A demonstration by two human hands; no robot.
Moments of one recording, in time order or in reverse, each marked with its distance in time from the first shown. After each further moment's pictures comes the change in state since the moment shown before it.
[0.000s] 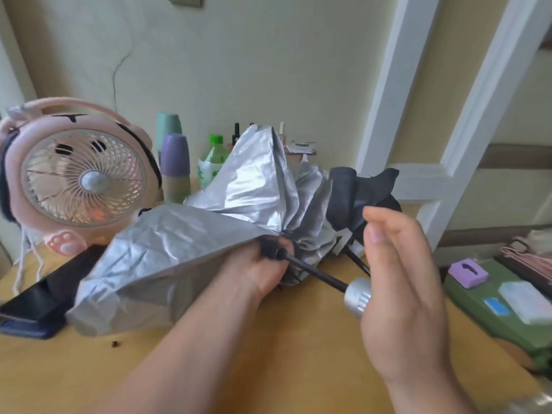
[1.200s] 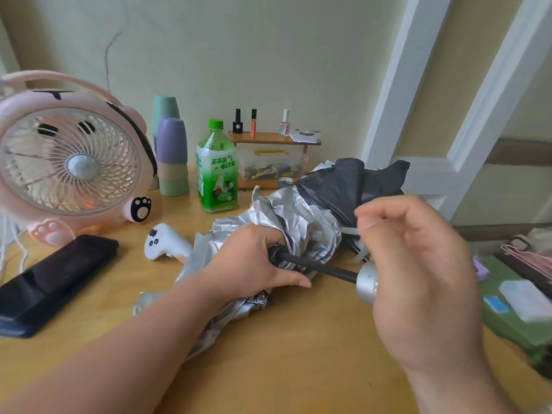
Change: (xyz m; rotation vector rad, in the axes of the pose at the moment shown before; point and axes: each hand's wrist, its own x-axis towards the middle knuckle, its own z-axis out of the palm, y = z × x) left_hand 0.026 0.028 -0.043 1.862 -0.463 1.119; right_hand 0.020 -0.005 0.008 0.022 -0.087 -0.156
